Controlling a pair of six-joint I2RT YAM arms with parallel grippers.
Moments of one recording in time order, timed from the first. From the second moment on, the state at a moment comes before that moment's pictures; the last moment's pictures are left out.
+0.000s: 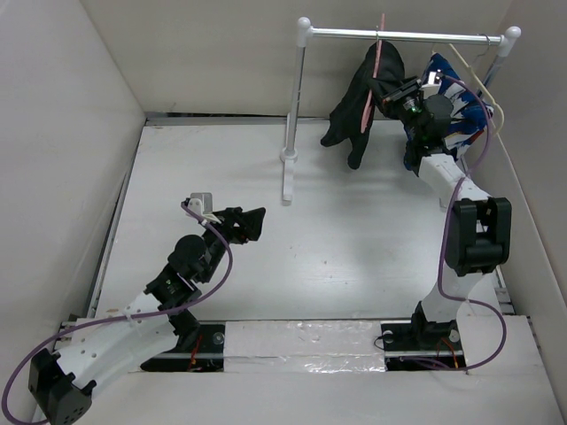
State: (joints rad) left arm -0.78 0.59 0.40 0.22 -0.36 -0.55; right arm 0.06 1.79 1.42 0.66 -0.36 1.34
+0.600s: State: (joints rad) left arm -0.78 0.65 0.40 0.21 -0.37 -0.55; right arm 0.04 1.56 1.28 0.72 -0.40 1.18
